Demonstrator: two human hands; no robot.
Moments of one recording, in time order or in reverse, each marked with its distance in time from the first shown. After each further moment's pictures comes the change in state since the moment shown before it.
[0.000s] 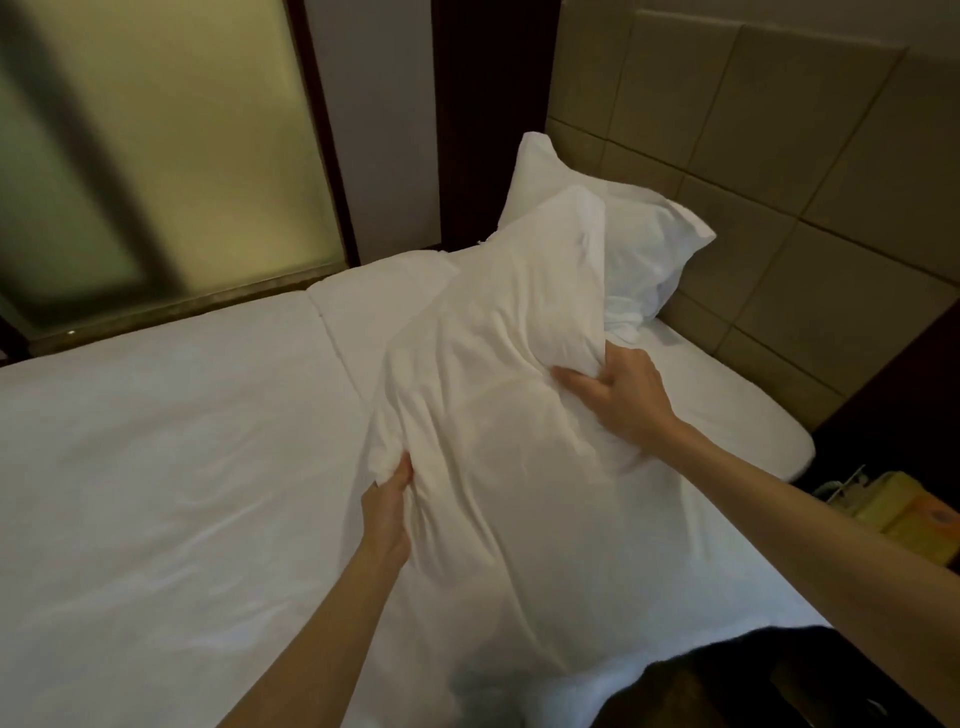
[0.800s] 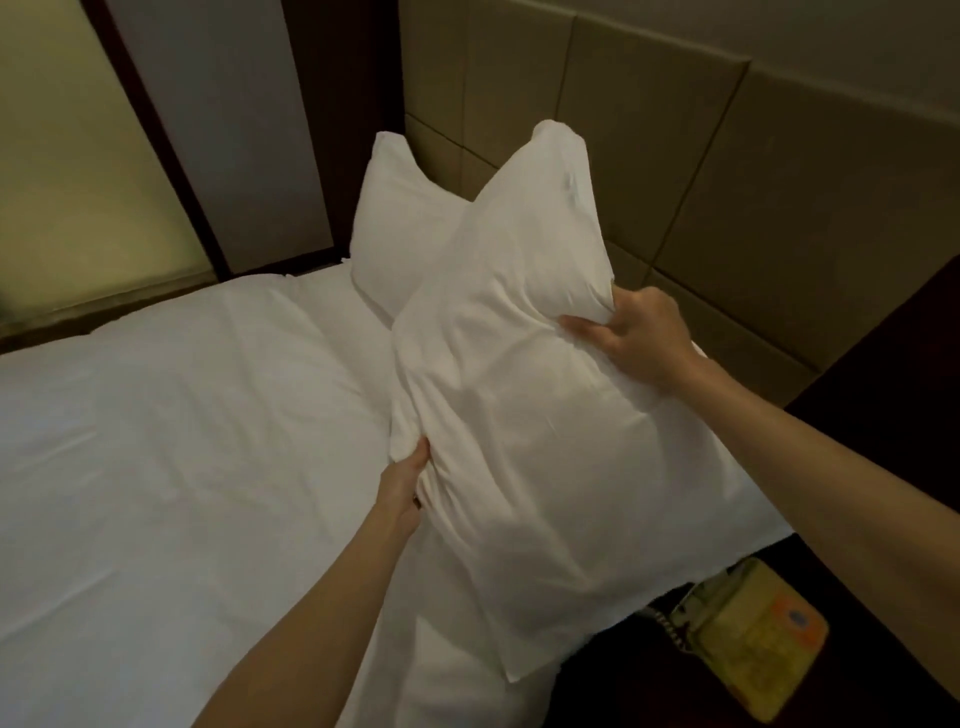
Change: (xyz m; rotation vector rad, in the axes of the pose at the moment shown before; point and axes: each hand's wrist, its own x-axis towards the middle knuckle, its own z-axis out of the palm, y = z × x) left_hand 0.114 -0.100 0.430 0.138 -0.173 -0.181; right_hand 0.252 0.297 -0.217 -0.365 0.046 -0.228
